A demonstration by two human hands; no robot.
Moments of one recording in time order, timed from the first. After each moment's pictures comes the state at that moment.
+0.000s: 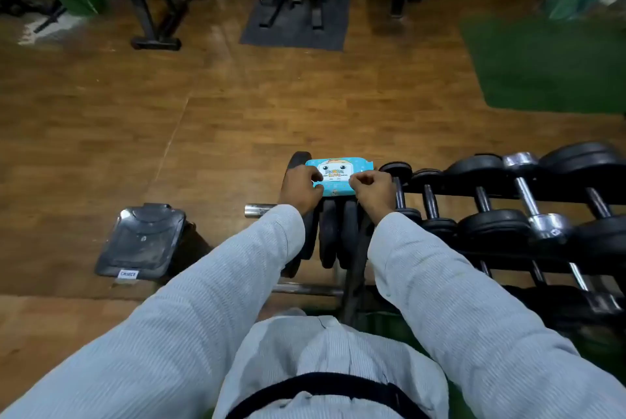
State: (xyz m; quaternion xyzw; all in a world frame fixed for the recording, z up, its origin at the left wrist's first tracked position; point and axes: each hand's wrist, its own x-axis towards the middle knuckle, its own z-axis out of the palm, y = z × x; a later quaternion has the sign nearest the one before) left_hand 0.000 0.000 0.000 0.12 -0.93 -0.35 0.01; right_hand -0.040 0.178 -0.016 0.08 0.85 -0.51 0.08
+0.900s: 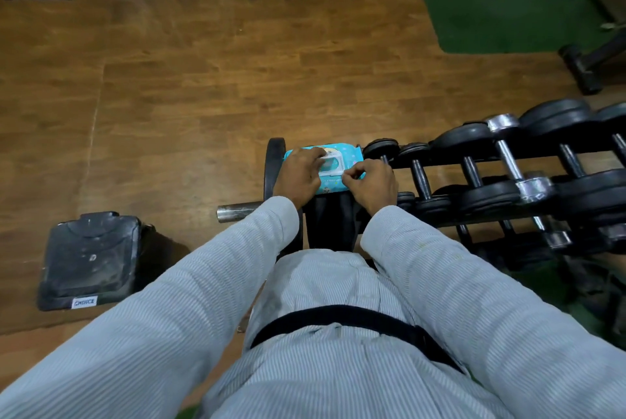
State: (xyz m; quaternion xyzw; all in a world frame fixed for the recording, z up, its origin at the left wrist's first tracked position) left_hand -0.064 -0.011 -0.050 -0.05 -0.93 -0.35 0.04; right_hand -0.058 0.164 -0.023 0.08 0.96 -0.28 0.06
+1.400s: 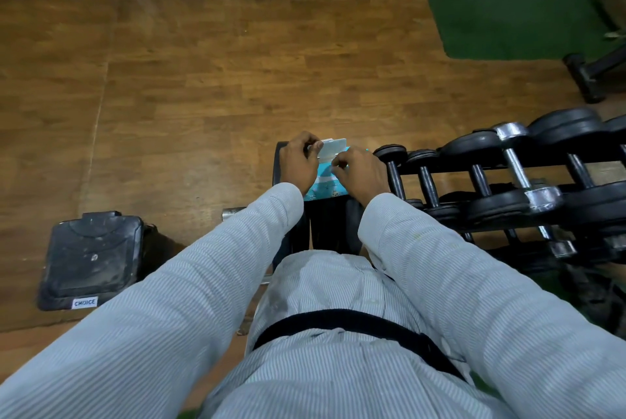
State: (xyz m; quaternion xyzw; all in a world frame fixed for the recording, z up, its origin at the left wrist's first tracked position) left_hand -0.087 -0.023 -0.033 0.12 -0.85 -0.50 0.07; right_hand -0.095 0.130 -0.021 -0.09 0.98 -0.16 0.06
